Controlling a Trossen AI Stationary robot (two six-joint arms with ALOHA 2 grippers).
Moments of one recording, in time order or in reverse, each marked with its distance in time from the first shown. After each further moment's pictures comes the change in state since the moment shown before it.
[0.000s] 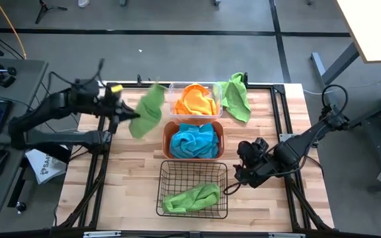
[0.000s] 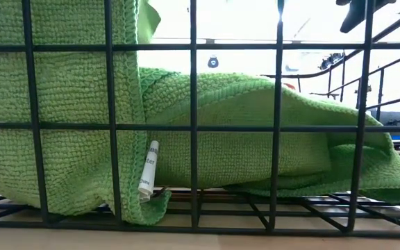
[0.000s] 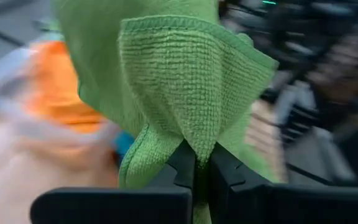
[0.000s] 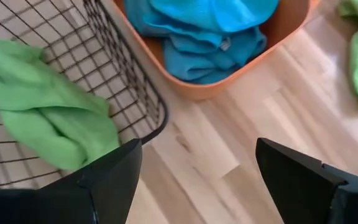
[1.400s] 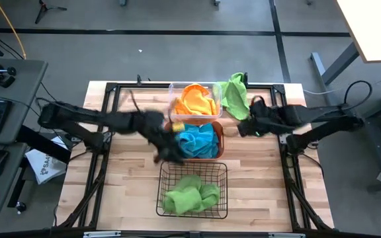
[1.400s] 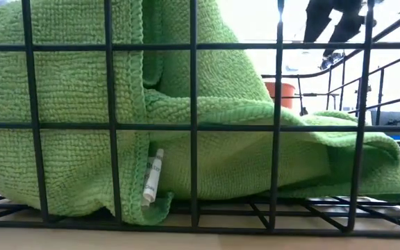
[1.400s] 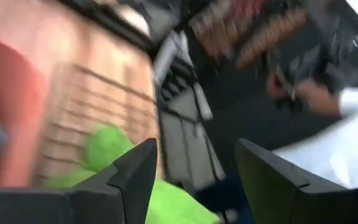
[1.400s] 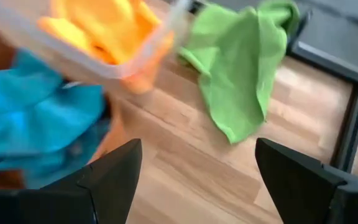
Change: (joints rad) left arm -0.389 0.633 0.006 0.703 0.275 -0.368; right arm -0.465 -0.232 -0.110 -0.100 0.134 -0.054
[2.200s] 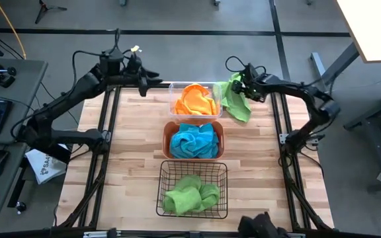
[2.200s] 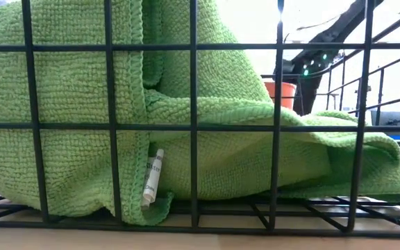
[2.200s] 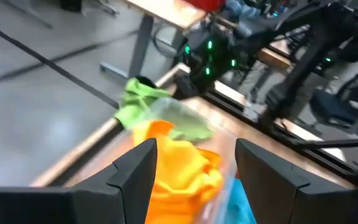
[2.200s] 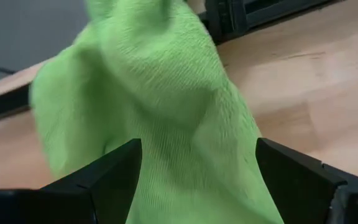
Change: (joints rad) left arm 0.856 -0.265 0.000 -0.245 -0.053 0.480; right arm -1.011 0.391 -0.267 0.793 -0.519 -0.132
